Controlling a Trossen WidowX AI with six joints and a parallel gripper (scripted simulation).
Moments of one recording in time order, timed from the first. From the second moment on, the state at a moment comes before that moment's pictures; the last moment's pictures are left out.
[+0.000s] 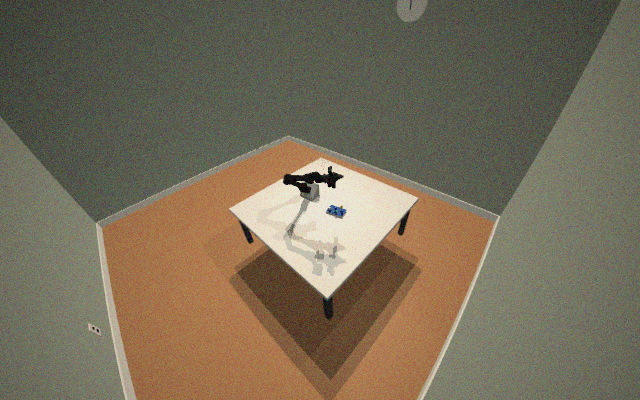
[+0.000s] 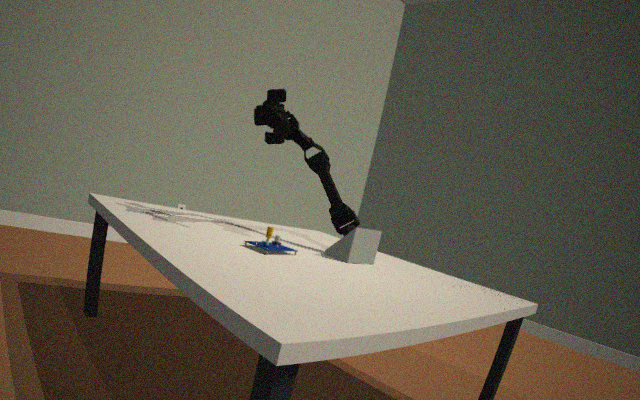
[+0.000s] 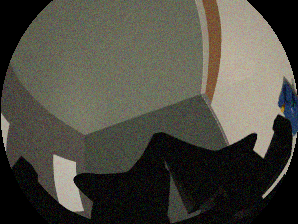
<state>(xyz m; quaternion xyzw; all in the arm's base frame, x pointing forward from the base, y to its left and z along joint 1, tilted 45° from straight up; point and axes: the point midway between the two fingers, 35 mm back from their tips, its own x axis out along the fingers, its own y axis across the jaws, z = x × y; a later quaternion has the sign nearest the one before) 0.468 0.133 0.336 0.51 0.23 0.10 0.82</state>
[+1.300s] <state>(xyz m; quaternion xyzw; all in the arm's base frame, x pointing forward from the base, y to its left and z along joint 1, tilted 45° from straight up) 0.459 0.064 0.168 0.08 0.46 -0.10 0.88</state>
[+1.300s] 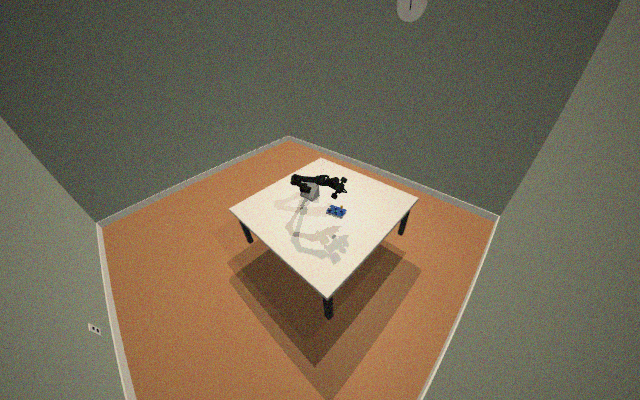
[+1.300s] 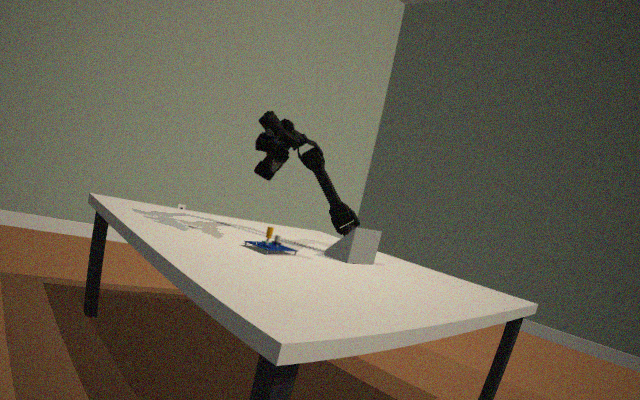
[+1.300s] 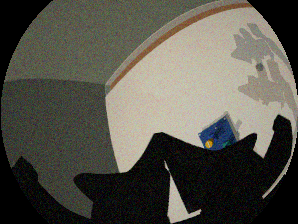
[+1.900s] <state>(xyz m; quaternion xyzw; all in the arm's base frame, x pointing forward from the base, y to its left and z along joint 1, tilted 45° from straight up) 0.427 0.028 0.123 -0.16 0.59 -0.11 0.78</state>
